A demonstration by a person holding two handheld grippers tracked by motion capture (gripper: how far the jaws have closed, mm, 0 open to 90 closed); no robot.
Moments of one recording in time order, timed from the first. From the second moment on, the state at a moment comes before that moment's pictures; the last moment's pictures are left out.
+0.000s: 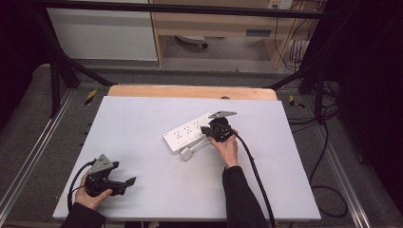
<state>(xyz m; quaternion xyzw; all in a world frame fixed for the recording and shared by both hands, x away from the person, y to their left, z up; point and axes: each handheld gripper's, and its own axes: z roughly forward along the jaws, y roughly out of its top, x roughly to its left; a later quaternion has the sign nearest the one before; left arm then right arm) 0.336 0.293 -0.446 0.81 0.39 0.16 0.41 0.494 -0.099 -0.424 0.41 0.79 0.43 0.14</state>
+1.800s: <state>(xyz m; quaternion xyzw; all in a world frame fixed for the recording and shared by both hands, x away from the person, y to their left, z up) 0.336 0.293 -0.445 0.81 0.39 0.16 0.41 0.496 -0.093 -0.435 0.40 0.80 0.42 0.14</state>
